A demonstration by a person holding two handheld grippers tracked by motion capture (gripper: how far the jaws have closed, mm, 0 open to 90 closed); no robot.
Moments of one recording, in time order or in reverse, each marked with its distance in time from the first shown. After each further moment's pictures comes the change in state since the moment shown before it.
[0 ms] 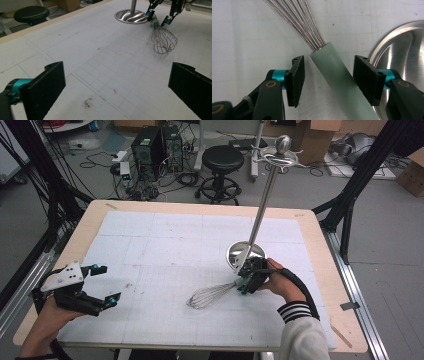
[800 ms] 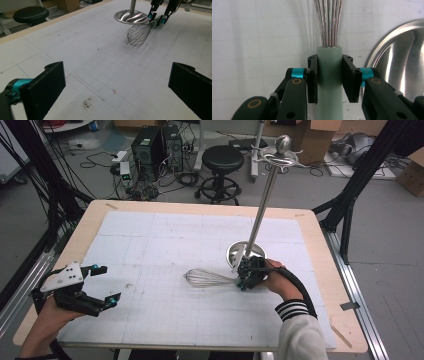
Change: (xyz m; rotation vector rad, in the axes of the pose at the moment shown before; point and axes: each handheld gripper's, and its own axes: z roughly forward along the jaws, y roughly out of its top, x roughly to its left) left arm -0.001 0.000 -0.001 -0.003 -0.002 -0.002; right arm -0.002 0.008 -0.001 0.058 0.020 0.001
